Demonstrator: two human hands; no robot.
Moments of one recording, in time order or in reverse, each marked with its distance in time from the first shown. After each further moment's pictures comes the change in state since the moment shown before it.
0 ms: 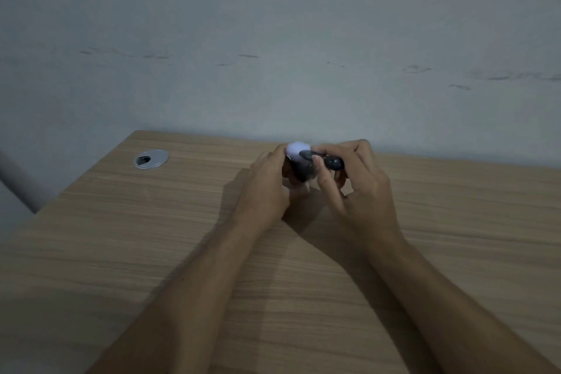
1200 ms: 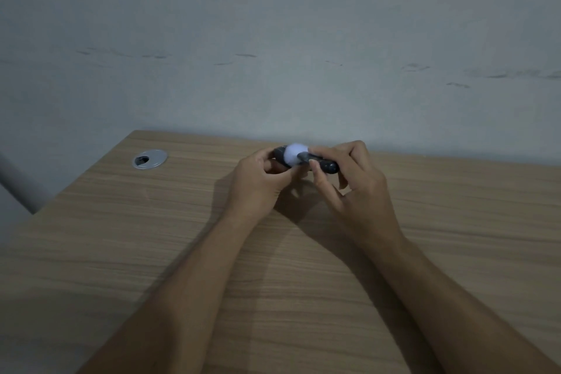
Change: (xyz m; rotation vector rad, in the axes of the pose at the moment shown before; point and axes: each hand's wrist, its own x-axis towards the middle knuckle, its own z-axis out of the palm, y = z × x) left_hand 0.007 -0.015 0.004 -0.534 0.041 -0.317; right_hand -0.001 0.010 0.000 -0.042 -0.026 -0.027
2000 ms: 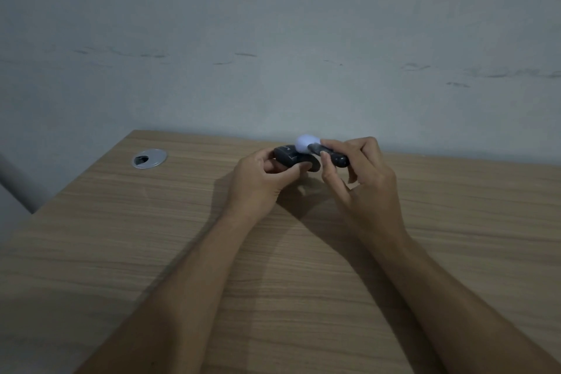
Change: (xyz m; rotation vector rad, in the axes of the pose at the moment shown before) left_hand -0.003 0.004 0.000 0.003 -0.040 0.009; right_hand 0.002 0.005 -0.002 0.011 0.070 0.065
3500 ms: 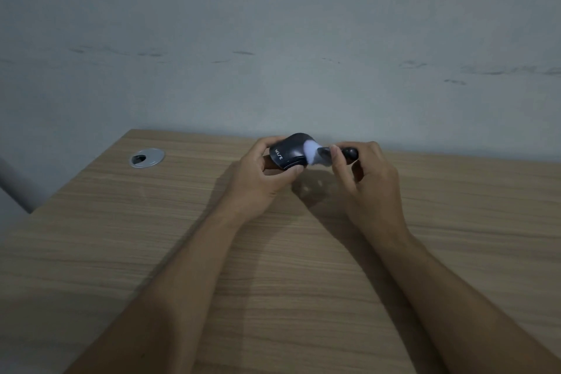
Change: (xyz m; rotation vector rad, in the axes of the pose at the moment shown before) left_hand -0.001 0.002 -0.007 0.006 -0.115 0.032; right_hand -0.002 0.012 0.000 -0.011 -0.022 0.225
